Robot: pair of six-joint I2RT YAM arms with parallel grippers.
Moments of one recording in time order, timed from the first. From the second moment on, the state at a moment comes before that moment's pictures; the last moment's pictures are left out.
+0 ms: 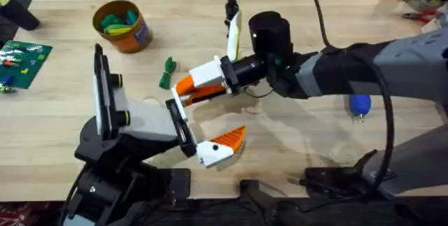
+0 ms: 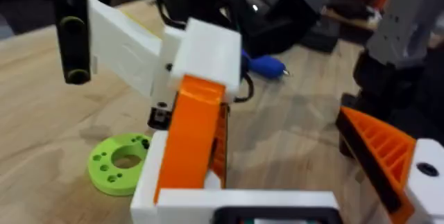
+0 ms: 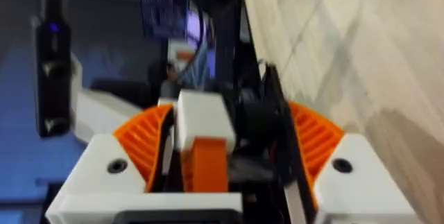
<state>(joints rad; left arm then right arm) -0.34 0.00 0.02 -0.10 0.82 -0.10 0.67 1.77 0.77 0.61 -1.16 1.01</state>
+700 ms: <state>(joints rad) -0.36 0.00 0.01 -0.10 0.96 -0.06 0.47 1.78 0.66 0.60 -1.28 1.02</state>
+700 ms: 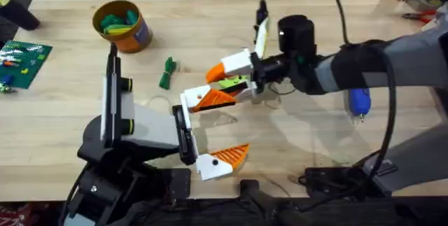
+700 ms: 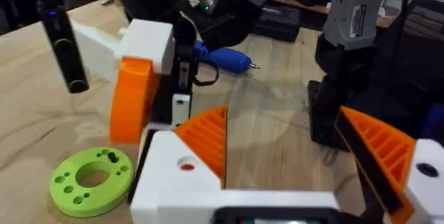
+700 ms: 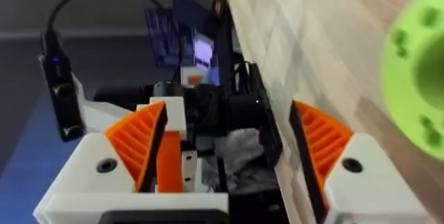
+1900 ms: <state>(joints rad) -0.36 0.00 0.01 -0.10 0.97 -0.06 0.43 1.27 0.27 0.71 -1.07 1.06</state>
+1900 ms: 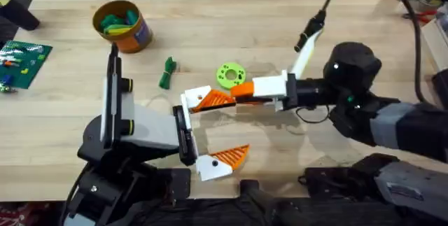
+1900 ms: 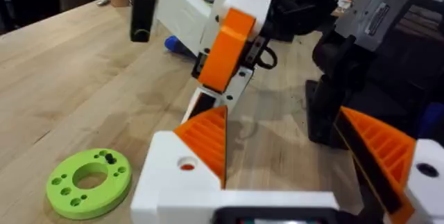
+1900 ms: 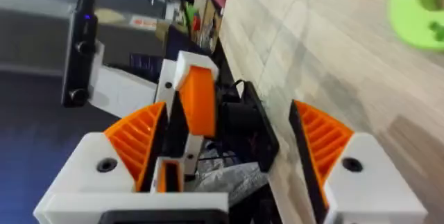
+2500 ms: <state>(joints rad) -0.36 0.00 0.01 -0.10 0.97 -0.06 0.52 1.32 0.35 0.70 -1.07 1.07</state>
